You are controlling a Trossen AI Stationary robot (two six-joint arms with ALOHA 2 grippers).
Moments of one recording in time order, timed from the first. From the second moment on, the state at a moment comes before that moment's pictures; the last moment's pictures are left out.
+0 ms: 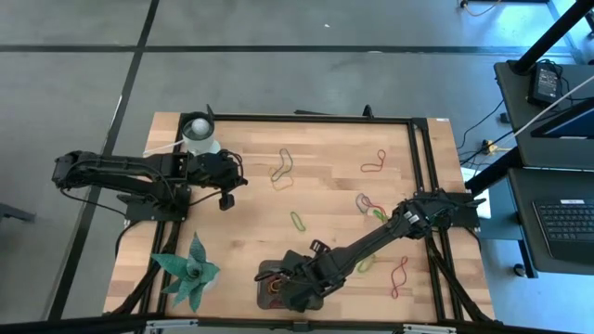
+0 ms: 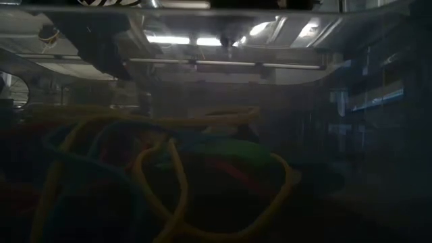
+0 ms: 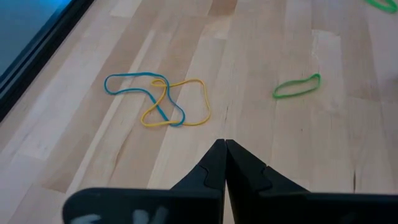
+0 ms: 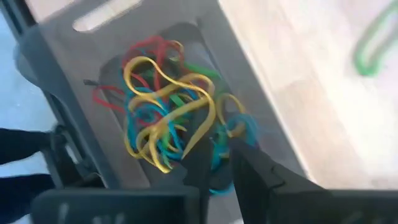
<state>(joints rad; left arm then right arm) 0.08 0.84 0.60 -0.48 -0.14 -0.12 0.53 2.38 2.33 -1.26 0.22 0.99</state>
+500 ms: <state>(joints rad) 0.08 0.84 0.60 -0.47 -0.14 -0.08 0.54 2.33 2.21 -1.28 0.36 0.99</state>
